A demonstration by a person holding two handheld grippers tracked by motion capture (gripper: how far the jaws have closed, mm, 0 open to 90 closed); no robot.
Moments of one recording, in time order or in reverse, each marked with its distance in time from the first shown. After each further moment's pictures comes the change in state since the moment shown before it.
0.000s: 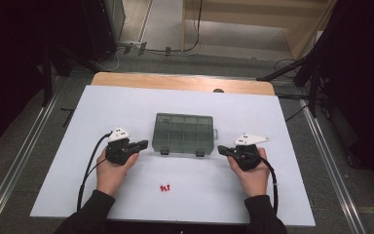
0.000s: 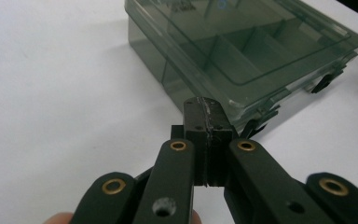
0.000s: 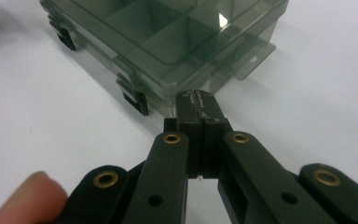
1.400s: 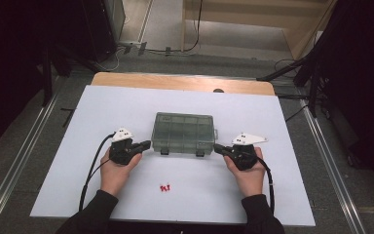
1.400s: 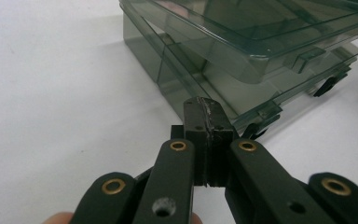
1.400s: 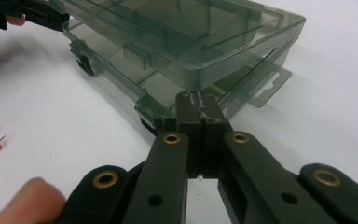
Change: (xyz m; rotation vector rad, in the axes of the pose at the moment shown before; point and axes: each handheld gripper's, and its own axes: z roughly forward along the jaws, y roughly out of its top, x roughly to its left) left arm -0.003 0.000 0.006 -0.016 -0.004 -0.018; right arm 0.007 0.004 0.004 -0.079 0.032 0.013
